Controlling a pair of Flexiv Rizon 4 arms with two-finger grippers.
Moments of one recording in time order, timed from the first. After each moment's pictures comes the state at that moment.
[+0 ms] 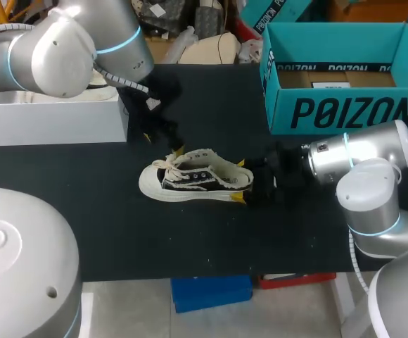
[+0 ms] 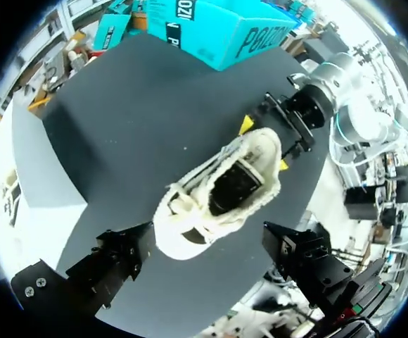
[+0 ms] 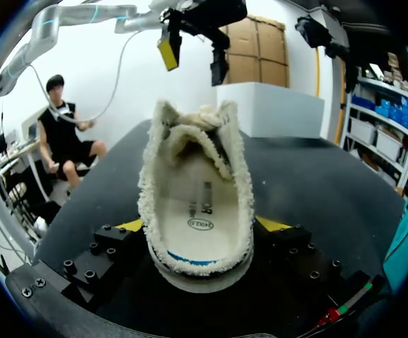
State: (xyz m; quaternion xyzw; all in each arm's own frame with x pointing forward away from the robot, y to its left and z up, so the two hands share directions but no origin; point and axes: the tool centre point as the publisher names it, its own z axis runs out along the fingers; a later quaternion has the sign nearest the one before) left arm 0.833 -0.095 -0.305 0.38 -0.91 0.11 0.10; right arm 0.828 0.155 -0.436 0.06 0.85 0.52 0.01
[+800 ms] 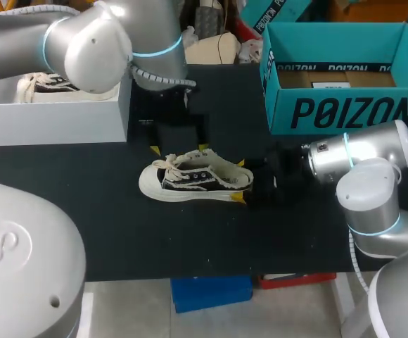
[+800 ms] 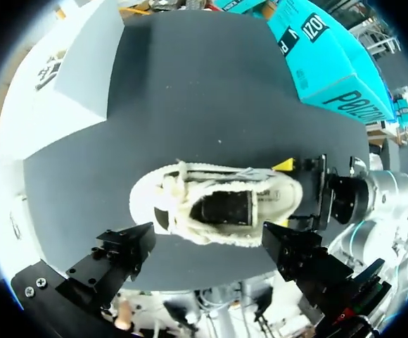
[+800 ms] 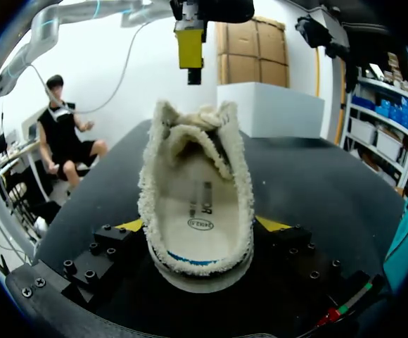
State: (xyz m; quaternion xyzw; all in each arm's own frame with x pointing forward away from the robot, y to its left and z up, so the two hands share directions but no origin) left arm 0.827 -0.134 -0.308 0.68 -0.73 0.03 0.06; right arm 0.828 0.155 -0.436 0.06 0.85 0.52 0.01
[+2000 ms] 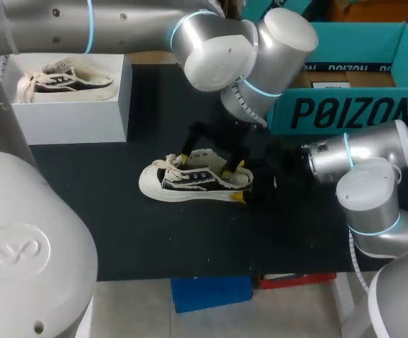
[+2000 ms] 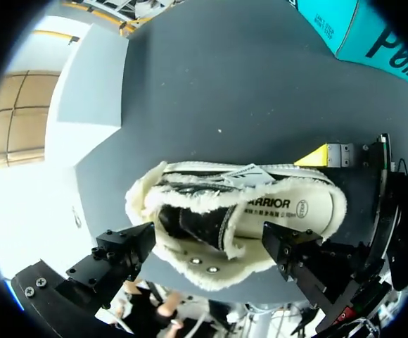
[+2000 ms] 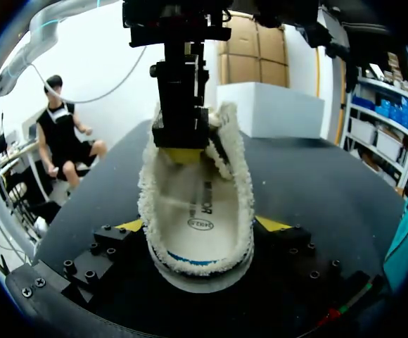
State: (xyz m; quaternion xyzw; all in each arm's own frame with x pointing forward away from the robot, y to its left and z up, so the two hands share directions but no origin) left arm 0.822 -0.170 -0.360 0.64 -0.74 -0.17 -0.13; right arm 0.828 0.155 -0.436 0.06 0.85 0.52 0.01
